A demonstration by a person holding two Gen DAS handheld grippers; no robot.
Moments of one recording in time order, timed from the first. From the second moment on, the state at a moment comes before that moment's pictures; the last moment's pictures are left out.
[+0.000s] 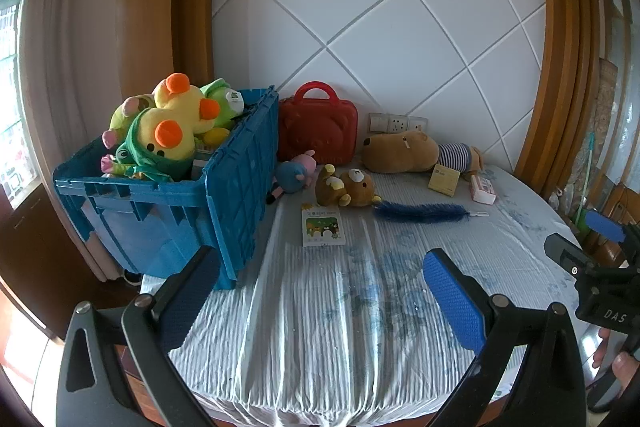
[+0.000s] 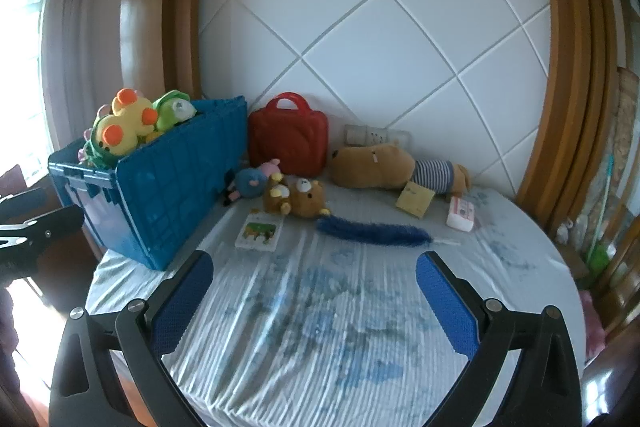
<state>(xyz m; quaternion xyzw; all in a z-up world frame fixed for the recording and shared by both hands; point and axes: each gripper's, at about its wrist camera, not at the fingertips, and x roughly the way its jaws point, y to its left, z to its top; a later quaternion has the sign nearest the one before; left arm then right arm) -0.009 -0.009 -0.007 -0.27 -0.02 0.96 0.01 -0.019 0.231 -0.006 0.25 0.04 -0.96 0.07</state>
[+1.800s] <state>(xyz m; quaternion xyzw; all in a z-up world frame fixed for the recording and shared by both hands) -0.249 0.168 -0.087 -0.37 0.02 0.92 0.12 -0.172 0.445 -0.079 0.34 -0.05 -0.94 -0.07</state>
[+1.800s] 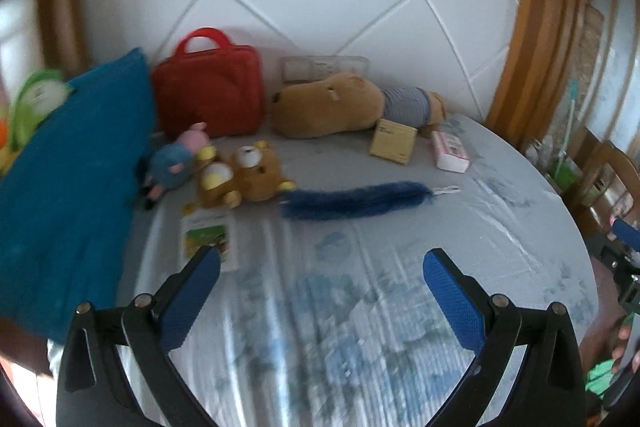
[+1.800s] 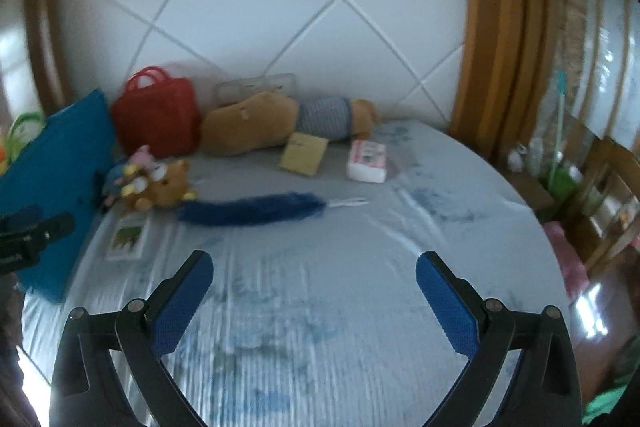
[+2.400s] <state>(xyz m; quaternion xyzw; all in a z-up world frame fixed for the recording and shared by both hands) -0.452 0.349 -0.110 -0.40 0.04 0.91 0.08 -0.408 0.589 -0.132 0.41 -0.06 -0.91 -0.06</state>
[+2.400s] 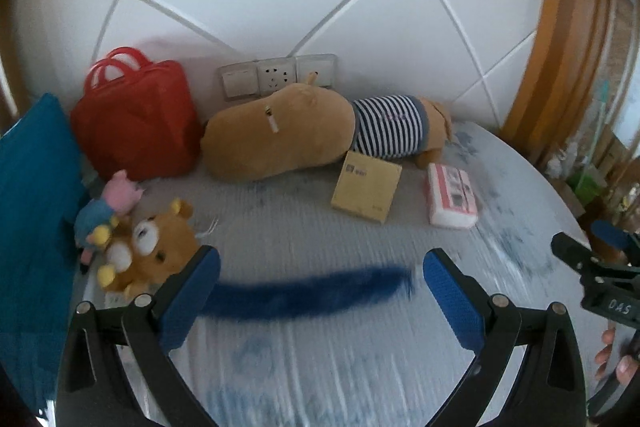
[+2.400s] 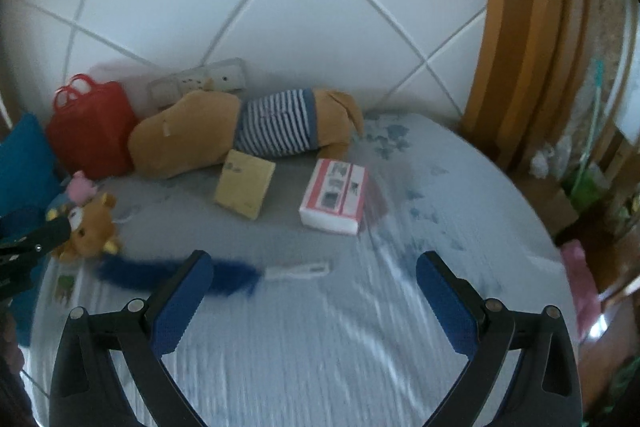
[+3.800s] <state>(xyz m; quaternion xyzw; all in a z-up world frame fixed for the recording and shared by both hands) -0.652 0.505 -0.318 -0.46 0.09 0.89 0.03 -0.588 0.666 -0.343 0.48 -0.07 -0.87 -0.02</state>
